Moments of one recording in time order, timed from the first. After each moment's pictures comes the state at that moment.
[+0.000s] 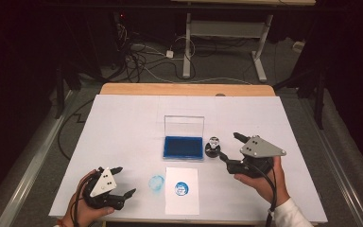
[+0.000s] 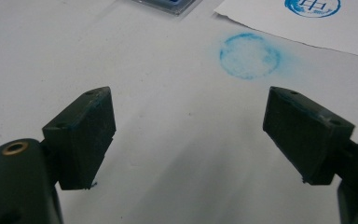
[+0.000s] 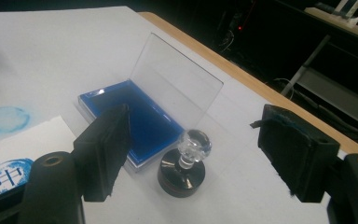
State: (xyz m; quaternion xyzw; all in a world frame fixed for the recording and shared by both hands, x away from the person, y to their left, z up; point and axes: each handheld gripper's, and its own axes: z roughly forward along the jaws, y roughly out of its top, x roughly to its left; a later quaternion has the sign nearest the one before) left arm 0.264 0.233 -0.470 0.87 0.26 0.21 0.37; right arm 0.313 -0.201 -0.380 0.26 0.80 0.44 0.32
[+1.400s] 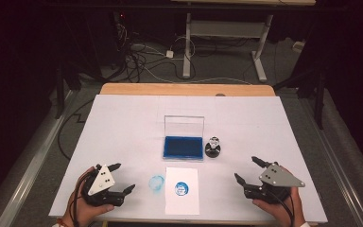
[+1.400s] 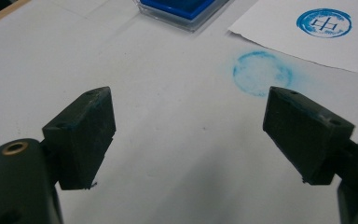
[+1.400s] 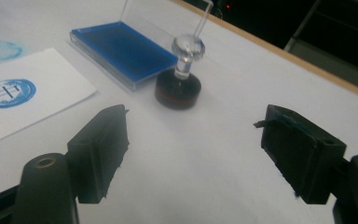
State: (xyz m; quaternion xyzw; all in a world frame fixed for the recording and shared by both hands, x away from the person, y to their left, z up) left arm 0.266 0.234 -0.462 0.85 0.27 0.23 0.38; right arm 0.270 -0.254 -0.439 0.31 0.79 0.43 0.32
